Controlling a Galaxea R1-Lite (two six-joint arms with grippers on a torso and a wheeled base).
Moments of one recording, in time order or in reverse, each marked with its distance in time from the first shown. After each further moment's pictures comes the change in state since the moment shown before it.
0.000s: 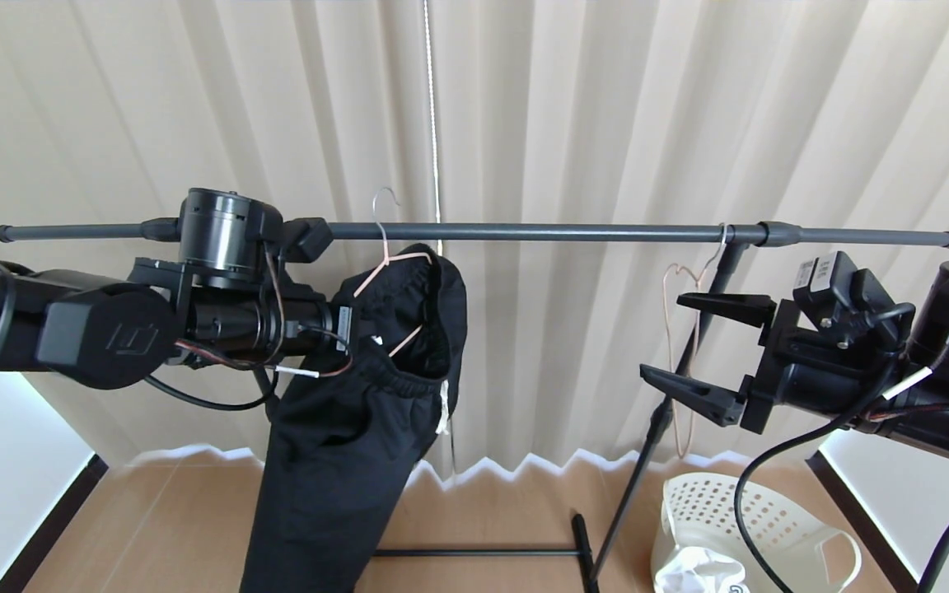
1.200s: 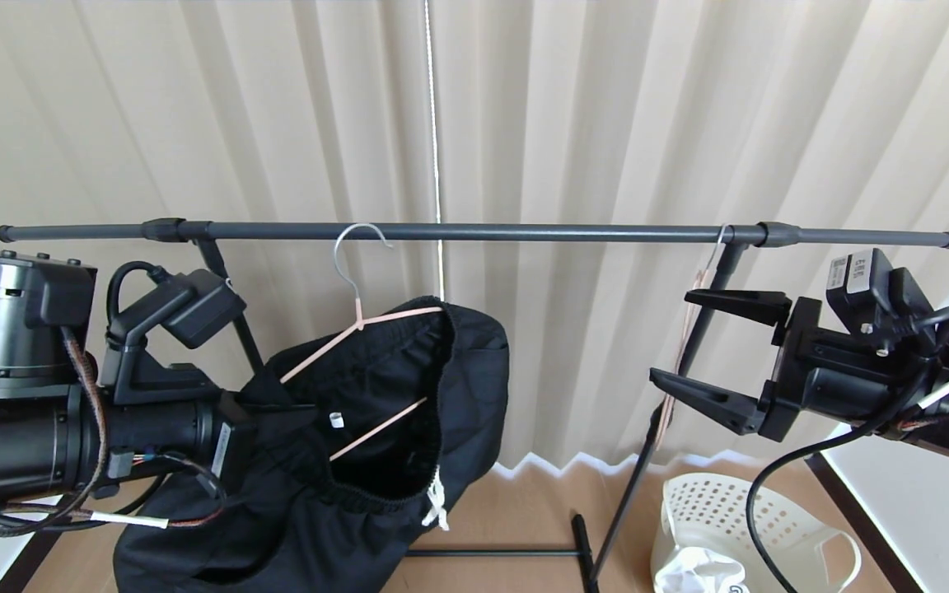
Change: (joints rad) left arm 0.004 -0.438 0.420 0.046 -0.163 0.230; right arm 0.006 -0.058 0.022 0.007 0.037 0.000
